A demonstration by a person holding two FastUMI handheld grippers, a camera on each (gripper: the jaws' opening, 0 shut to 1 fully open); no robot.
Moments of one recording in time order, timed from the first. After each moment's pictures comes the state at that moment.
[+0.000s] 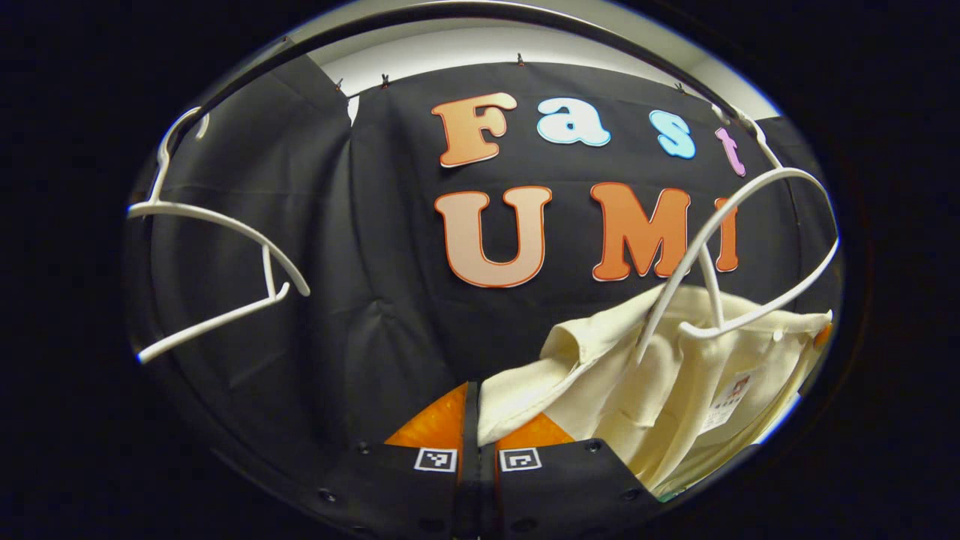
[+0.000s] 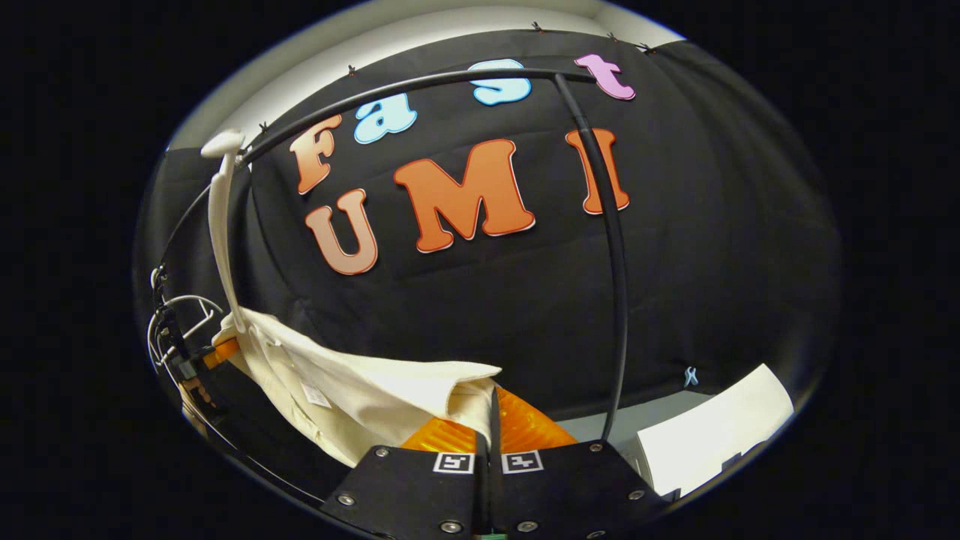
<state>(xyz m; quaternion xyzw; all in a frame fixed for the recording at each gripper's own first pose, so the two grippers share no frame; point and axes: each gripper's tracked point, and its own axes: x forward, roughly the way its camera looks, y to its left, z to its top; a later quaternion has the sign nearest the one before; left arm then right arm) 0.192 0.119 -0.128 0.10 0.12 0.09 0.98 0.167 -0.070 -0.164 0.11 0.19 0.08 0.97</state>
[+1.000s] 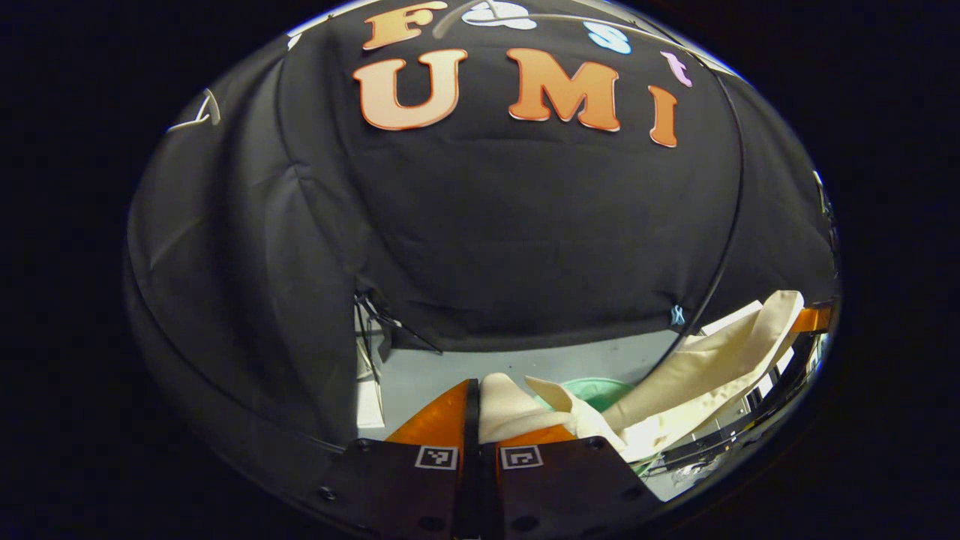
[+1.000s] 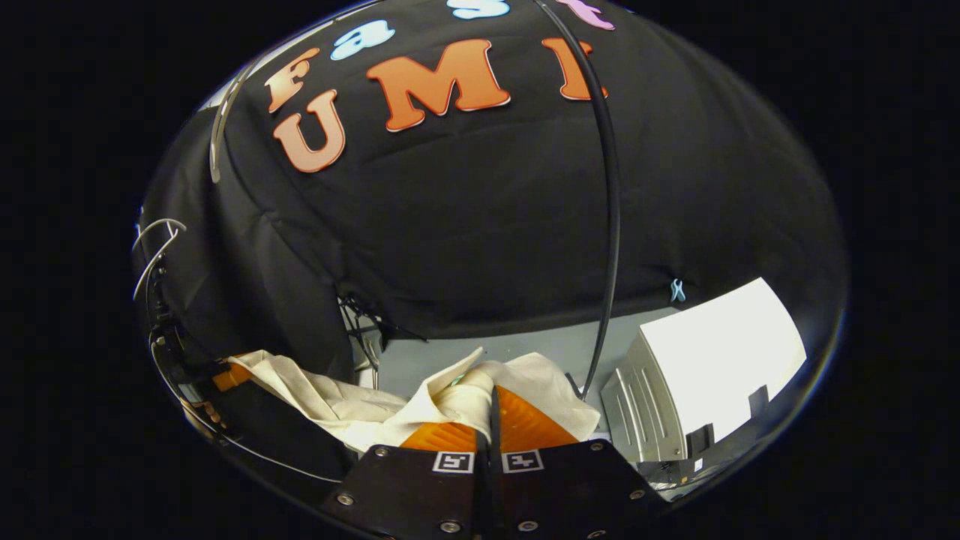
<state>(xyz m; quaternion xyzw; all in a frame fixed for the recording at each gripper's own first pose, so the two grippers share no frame) 0.084 0.029 -0.387 0.09 0.35 -0.02 0.93 0.073 -0.030 -0.374 0.10 0.37 0.06 0.92</state>
